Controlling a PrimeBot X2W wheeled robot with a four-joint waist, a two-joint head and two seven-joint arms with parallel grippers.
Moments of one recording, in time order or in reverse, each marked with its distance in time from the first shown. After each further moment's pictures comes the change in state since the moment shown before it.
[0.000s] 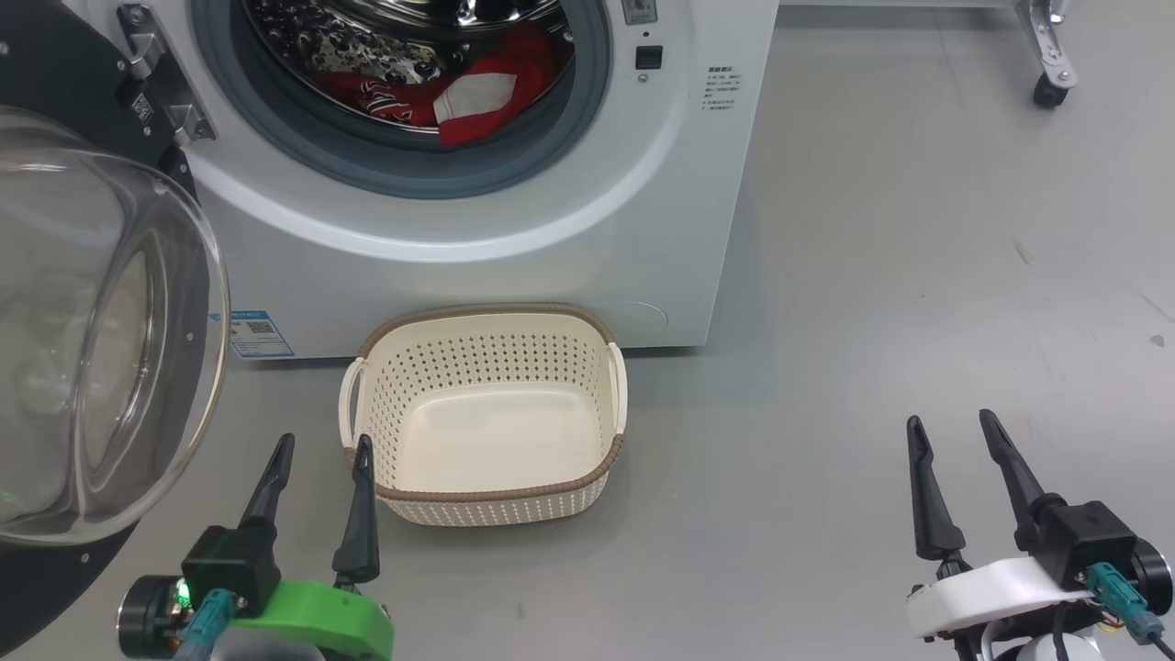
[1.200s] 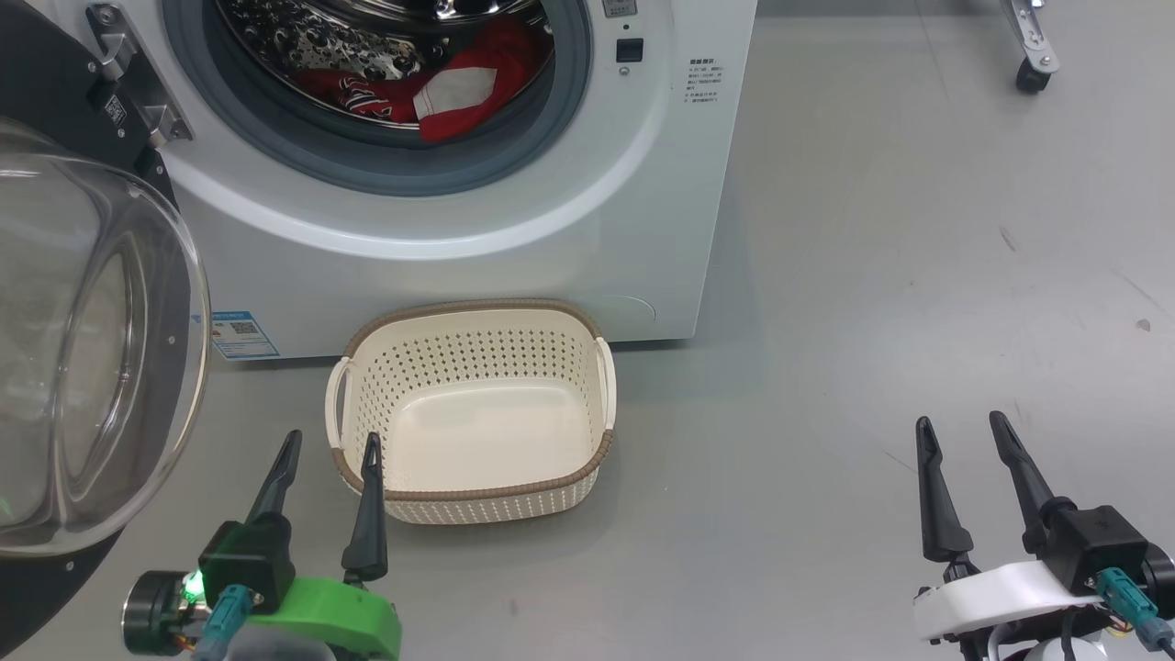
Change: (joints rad) left arm -0.001 0.000 -0.025 -0.020 0.037 0.028 0.029; right arm 0.019 0.001 -0.024 -0.024 0.001 -0.003 0.000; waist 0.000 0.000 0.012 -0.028
